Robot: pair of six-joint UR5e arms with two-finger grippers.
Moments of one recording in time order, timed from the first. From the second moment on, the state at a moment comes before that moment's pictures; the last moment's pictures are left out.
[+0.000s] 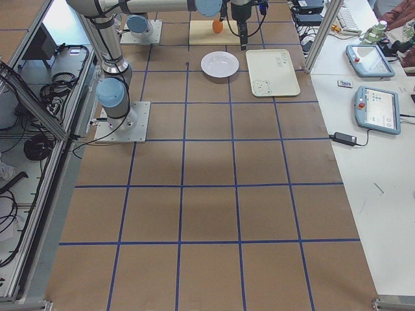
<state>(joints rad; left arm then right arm) -1.39 -1.85 -1.83 -1.25 1.68 0.11 1.57 -1.48 1.44 -1.69 -1.57 -0.03</state>
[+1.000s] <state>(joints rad) -1.41 -1.93 -1.80 -1.24 1.68 0.11 1.57 -1.48 1.44 -1.69 -1.57 -0.03</state>
